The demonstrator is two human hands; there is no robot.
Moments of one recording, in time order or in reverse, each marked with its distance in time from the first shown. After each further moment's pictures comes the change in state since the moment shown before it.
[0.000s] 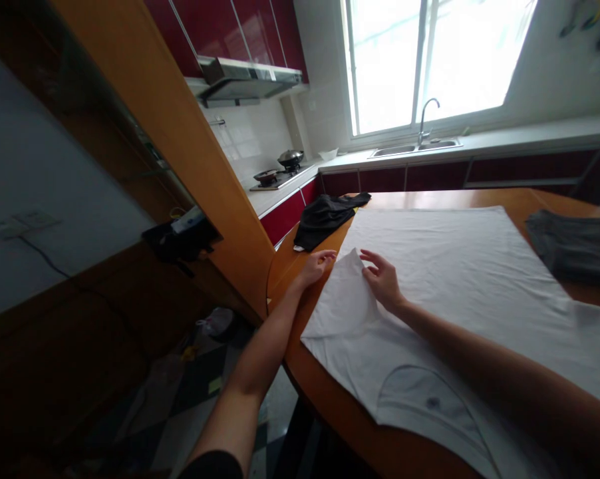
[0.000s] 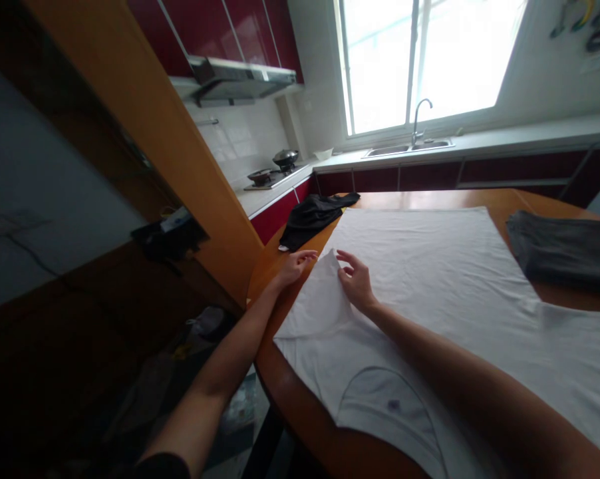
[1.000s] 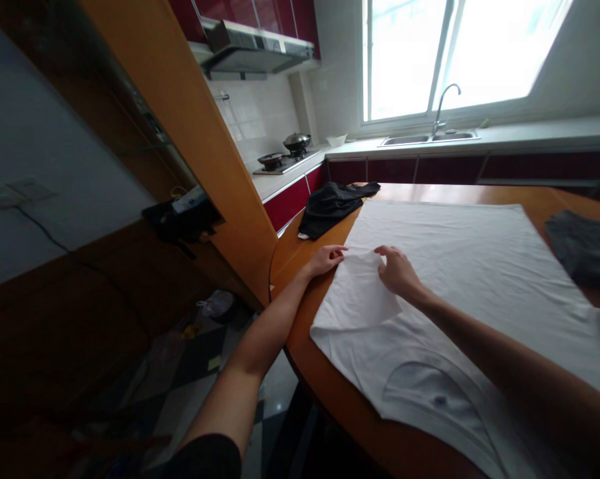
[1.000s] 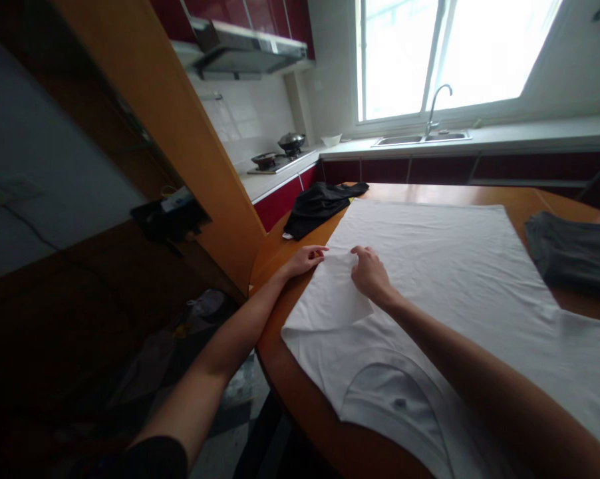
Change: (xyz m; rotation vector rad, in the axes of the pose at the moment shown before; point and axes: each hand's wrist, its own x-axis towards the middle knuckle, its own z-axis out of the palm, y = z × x) left_hand 0.000 -0.024 0.015 0.067 -0.196 0.034; right_hand 0.013 -0.029 -0.022 -0.961 -0.261 0.104
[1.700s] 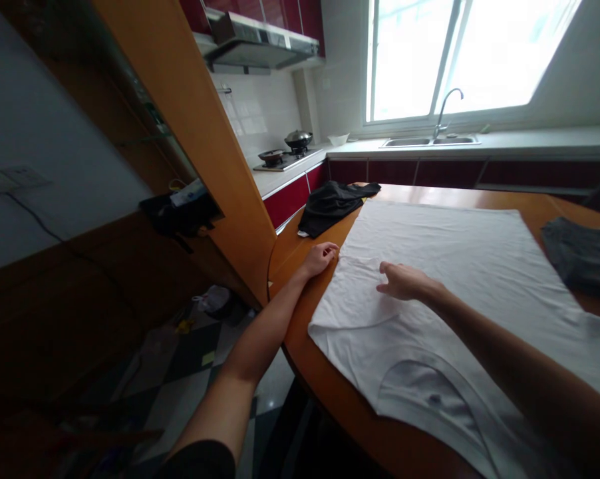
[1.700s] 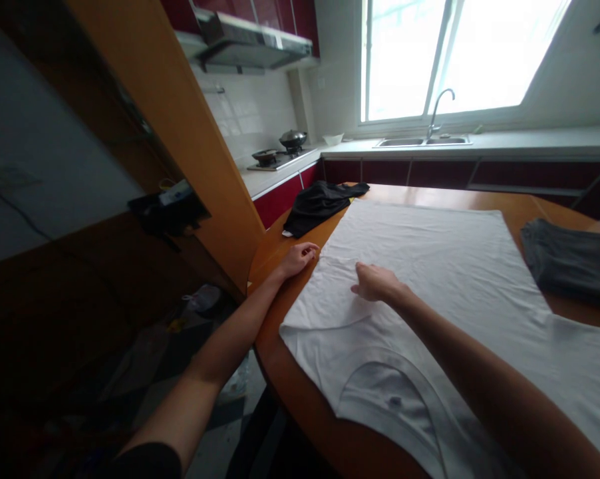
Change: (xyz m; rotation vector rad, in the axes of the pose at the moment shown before) left_hand -0.015 0.012 -0.004 0.058 0.211 -0.103; right_hand -0.011 -0.003 -0.032 -0.325 -0.469 -0.025
